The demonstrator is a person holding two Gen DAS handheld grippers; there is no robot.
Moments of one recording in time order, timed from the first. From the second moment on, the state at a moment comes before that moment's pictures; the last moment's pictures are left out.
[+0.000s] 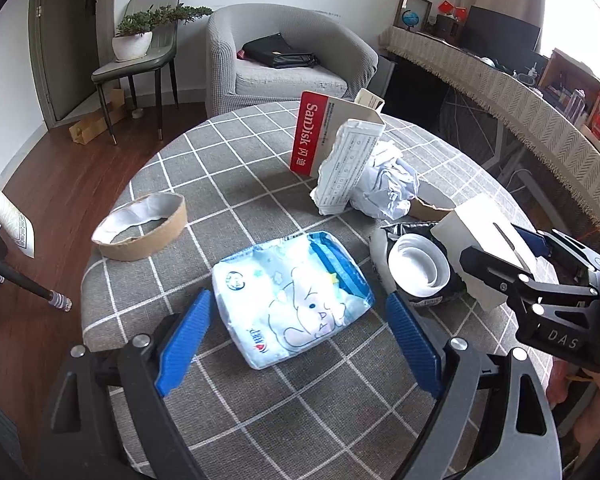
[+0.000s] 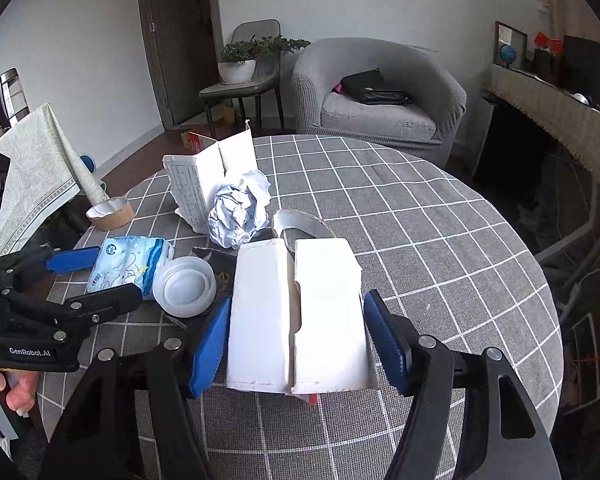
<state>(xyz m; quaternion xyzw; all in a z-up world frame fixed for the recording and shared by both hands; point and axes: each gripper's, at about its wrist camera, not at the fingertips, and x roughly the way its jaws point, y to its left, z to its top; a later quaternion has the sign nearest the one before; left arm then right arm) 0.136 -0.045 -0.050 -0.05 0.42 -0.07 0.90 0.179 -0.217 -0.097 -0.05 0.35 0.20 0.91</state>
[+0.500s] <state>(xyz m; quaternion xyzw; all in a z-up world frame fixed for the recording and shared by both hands) 0.154 -0.058 -0.057 -0.02 0.44 0.00 0.90 0.169 -0.254 -0.080 -0.02 0.33 0.20 0.92</state>
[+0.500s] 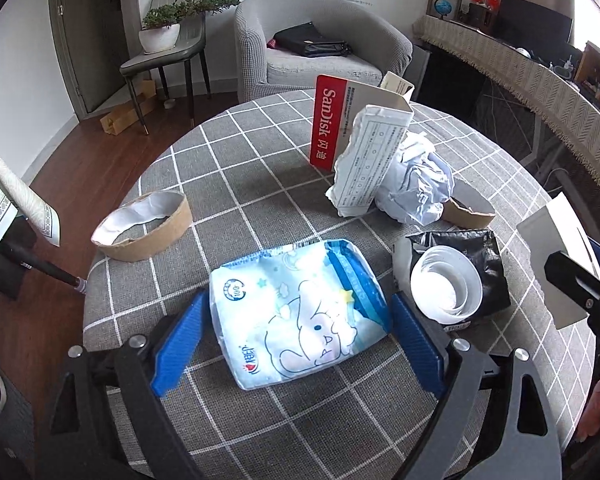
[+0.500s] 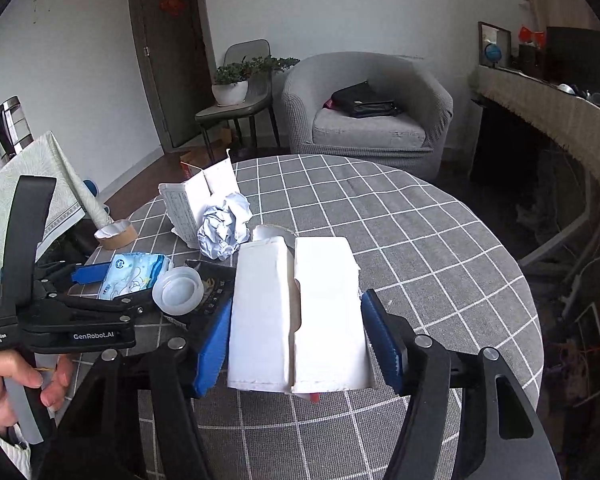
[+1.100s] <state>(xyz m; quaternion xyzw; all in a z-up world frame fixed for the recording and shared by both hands) 0.141 -0.047 -0.048 -0.03 0.42 -0.04 0.91 0.164 -0.238 -0.070 -0.01 0.32 0.22 0.92</state>
